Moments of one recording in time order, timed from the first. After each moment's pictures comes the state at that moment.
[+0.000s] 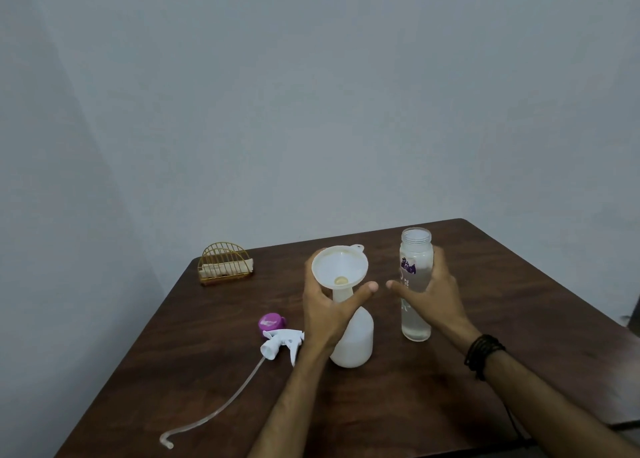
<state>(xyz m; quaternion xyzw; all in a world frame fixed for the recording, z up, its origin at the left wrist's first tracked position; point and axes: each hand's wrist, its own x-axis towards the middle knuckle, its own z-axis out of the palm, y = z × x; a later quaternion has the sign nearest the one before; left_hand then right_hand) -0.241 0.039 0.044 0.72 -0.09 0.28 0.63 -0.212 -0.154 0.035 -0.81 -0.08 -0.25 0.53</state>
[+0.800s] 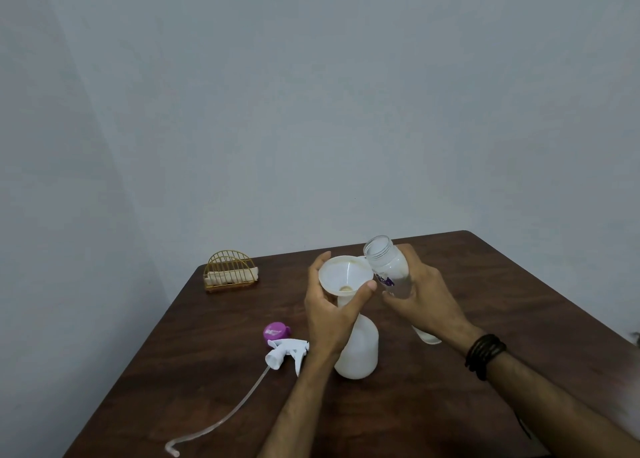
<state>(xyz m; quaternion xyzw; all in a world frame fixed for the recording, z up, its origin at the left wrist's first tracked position) -0.245 0.037 0.054 0.69 -0.08 0.29 0.66 -0.223 -0.136 0.072 -0.84 -0.24 -0.26 0.41</state>
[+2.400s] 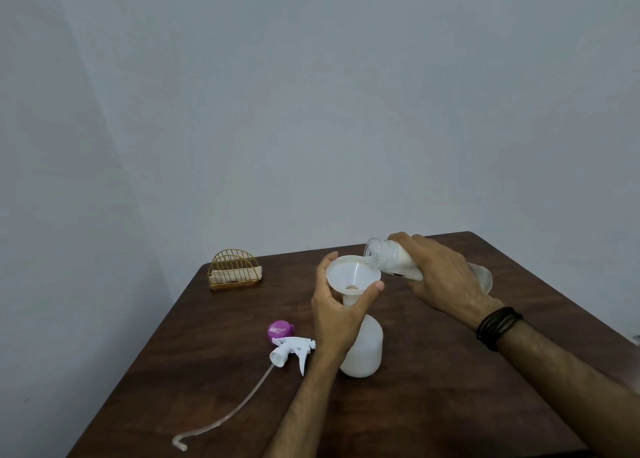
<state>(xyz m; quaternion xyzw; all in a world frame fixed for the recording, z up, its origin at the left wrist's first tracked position) -0.249 0.034 0.056 0.70 -0.09 0.30 0.64 -0.216 -0.153 0.104 -0.92 -0.22 -0.30 0.15</state>
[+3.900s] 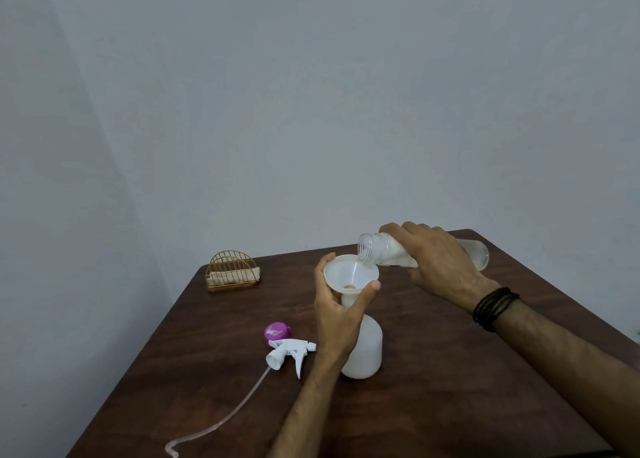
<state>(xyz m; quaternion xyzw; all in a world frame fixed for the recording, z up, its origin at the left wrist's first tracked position) -0.244 0.023 0.054 0.69 -0.09 0.29 0.66 -0.201 -0.158 0.123 -0.90 -0.27 -0.34 0.10</state>
